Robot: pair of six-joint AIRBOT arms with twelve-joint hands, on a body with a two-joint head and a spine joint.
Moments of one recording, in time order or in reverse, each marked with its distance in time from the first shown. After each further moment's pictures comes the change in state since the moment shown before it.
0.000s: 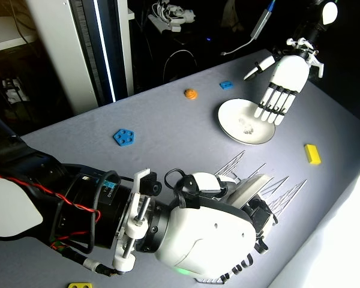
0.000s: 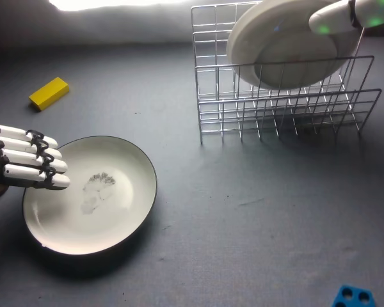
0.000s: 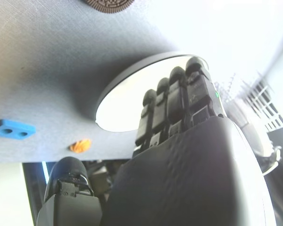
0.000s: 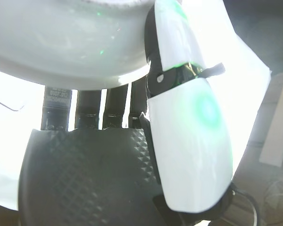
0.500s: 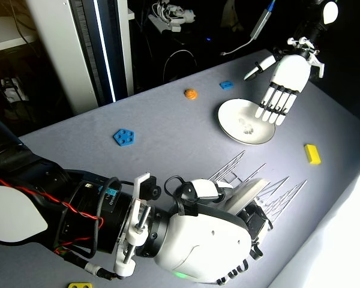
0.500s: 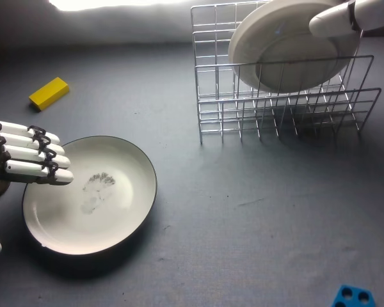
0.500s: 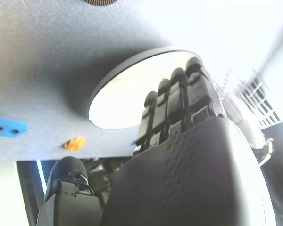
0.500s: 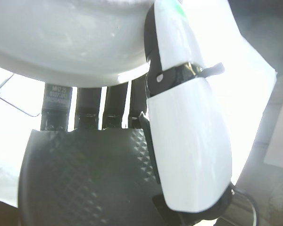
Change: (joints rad) left arm -0.009 0.000 0.000 -0.010 -0.005 -0.003; right arm -0.023 -0.014 0.026 0.024 0.018 0.001
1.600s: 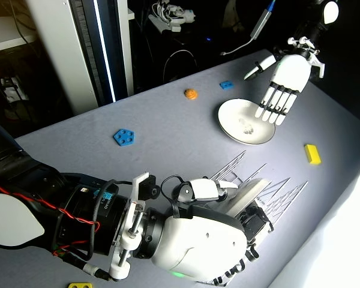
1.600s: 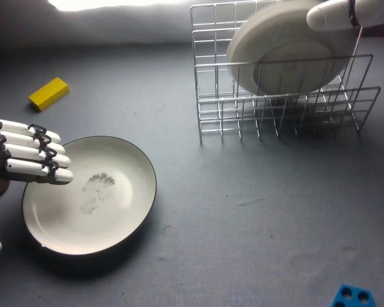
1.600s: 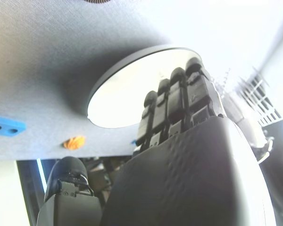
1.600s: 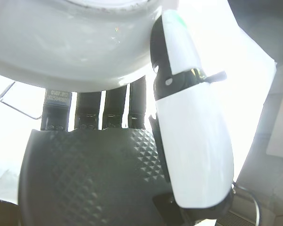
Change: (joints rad) left arm -0.010 0.000 0.003 0.004 -0.009 0.000; right arm -0.032 -0.010 0.011 0.044 0.049 0.007
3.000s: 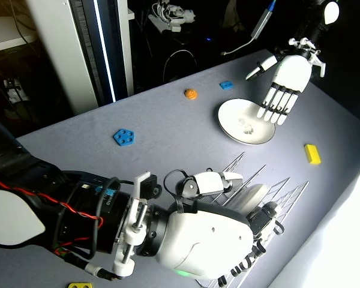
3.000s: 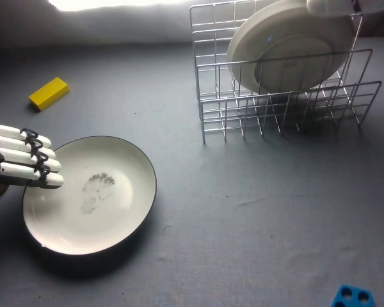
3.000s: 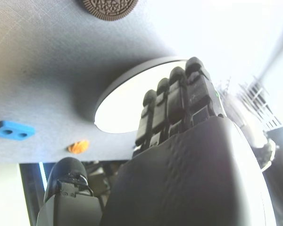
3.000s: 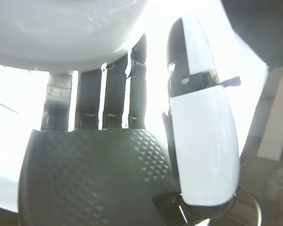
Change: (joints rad) left arm 0.034 -0.006 0.022 -0.005 0.010 0.000; right arm 0.054 0.029 -0.019 -0.028 0.006 -0.024
